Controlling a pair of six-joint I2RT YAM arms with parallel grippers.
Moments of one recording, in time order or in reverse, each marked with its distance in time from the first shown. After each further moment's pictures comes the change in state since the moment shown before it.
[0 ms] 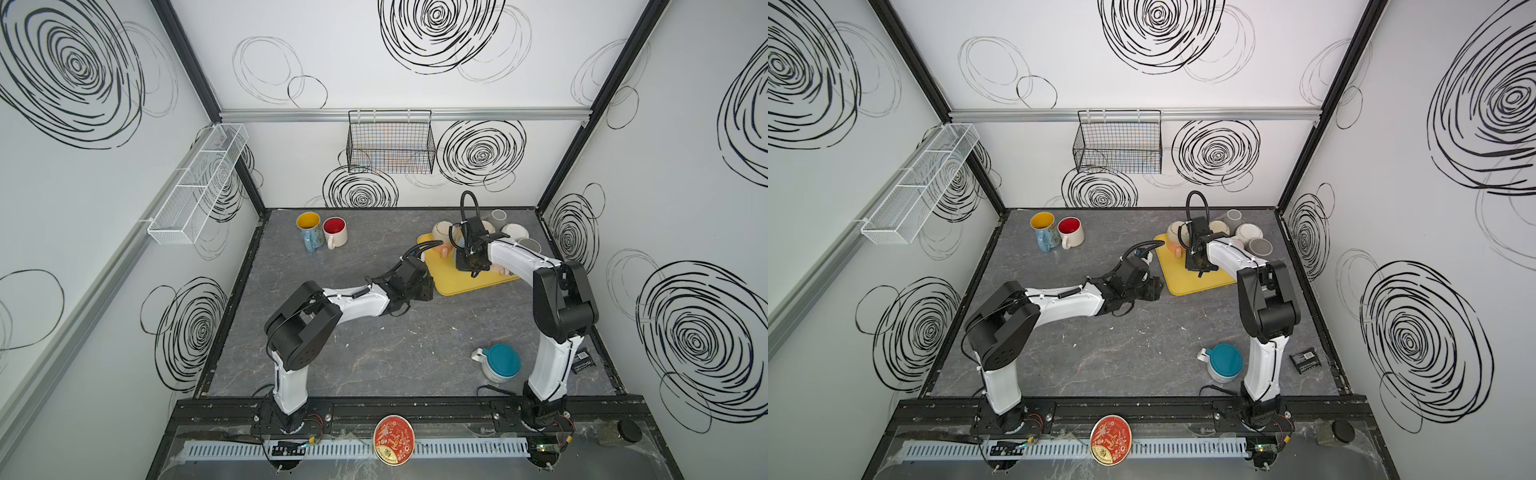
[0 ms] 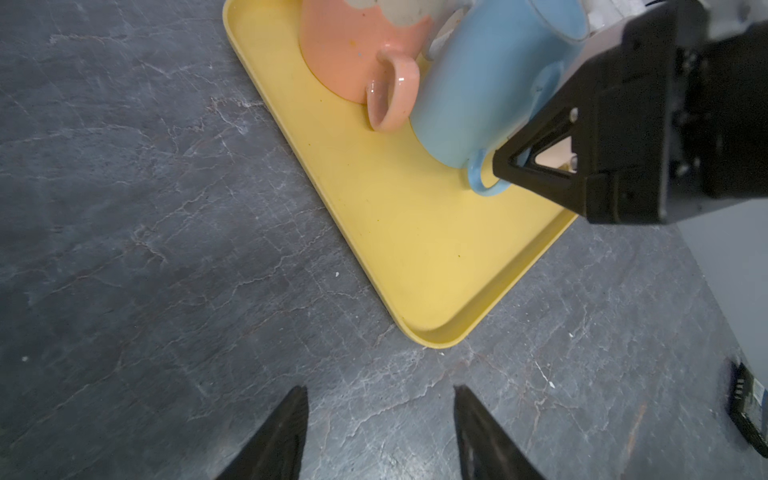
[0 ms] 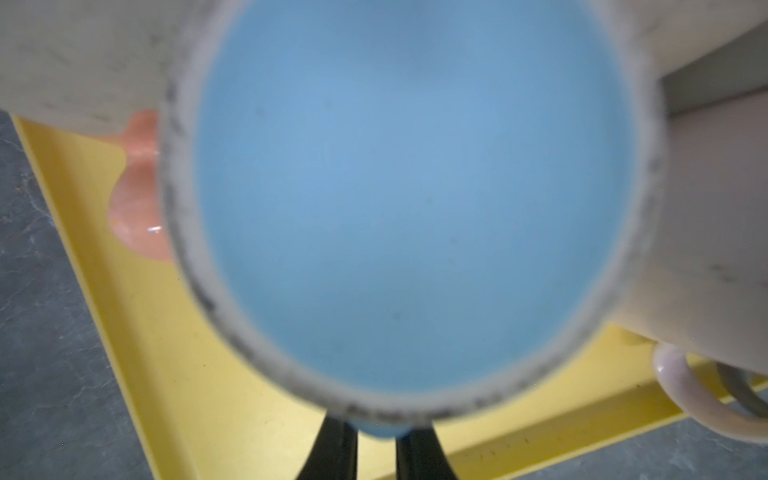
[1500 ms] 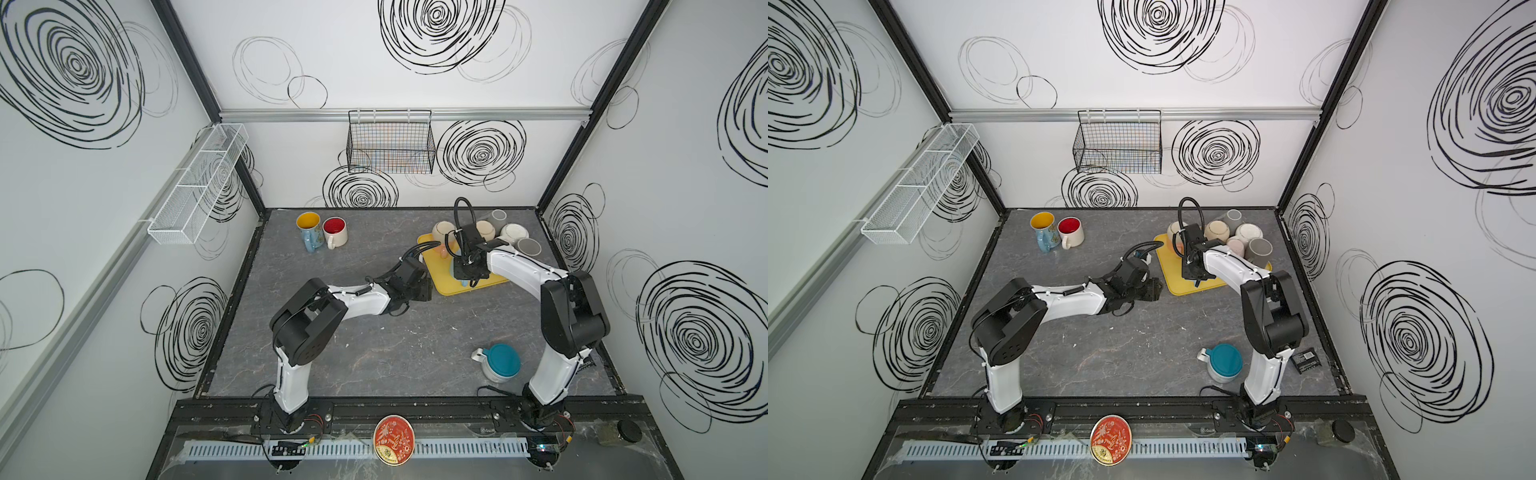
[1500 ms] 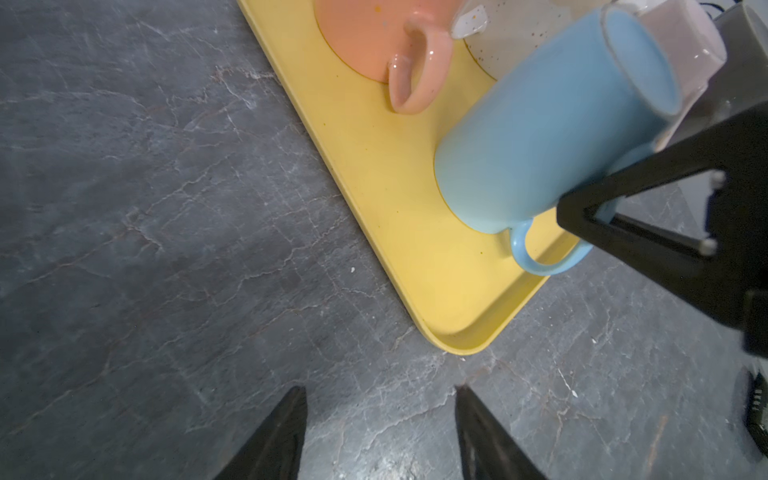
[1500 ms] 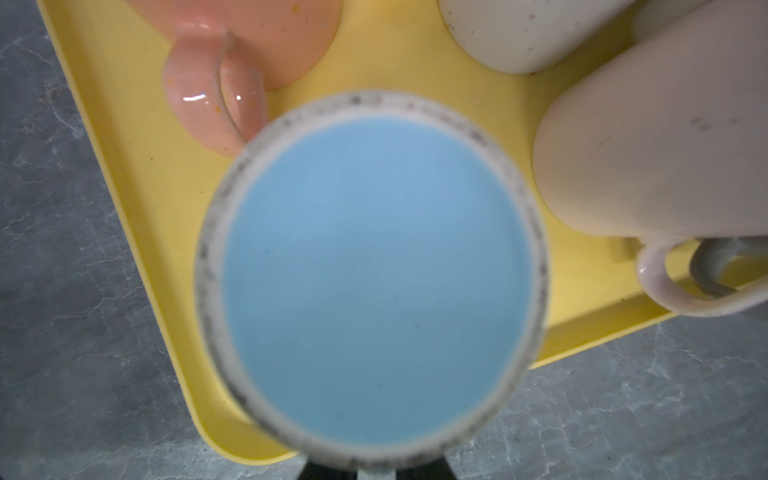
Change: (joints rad) left arm 0.018 0.044 0.002 0.017 0.023 -0.021; right arm 0.076 -0.105 -0.090 -0.040 0.060 0.044
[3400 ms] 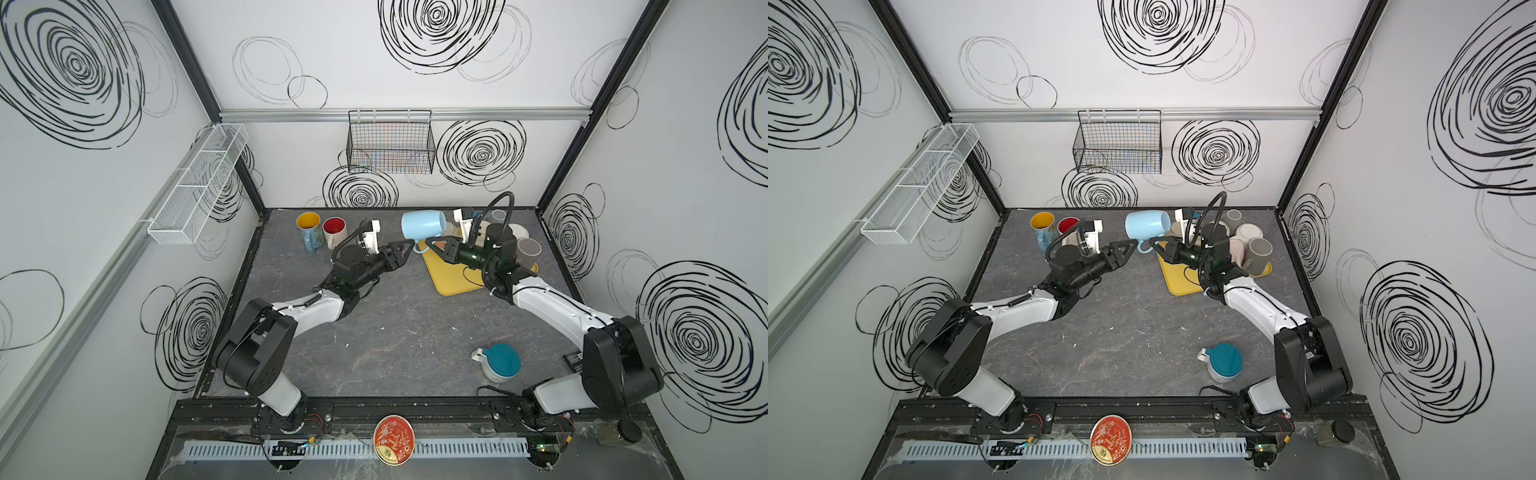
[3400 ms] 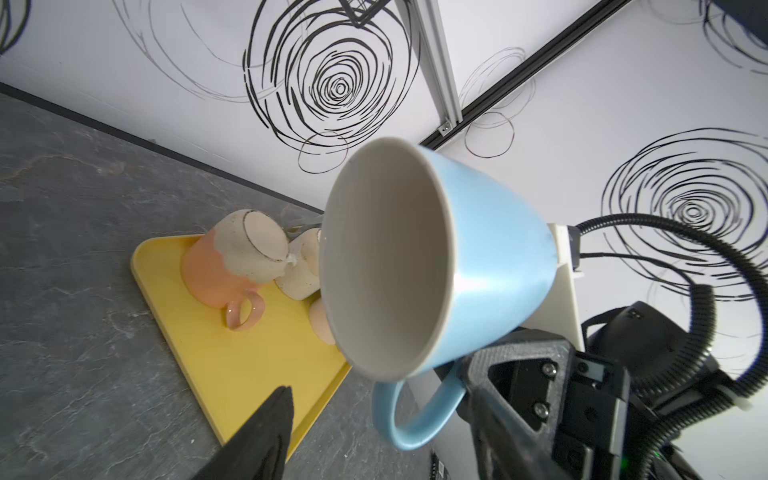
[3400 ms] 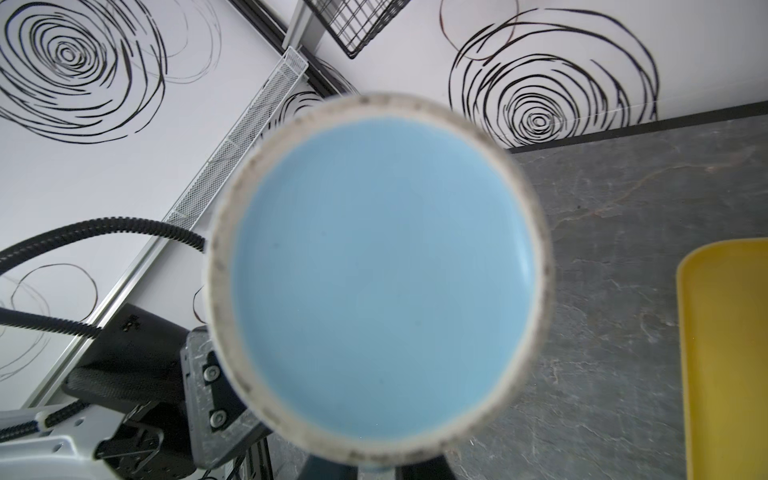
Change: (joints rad) left arm 0.270 -0.330 -0.349 0.776 0.407 -0.352; right arm 0.016 -0.364 -0.355 1.019 -0.855 0.280
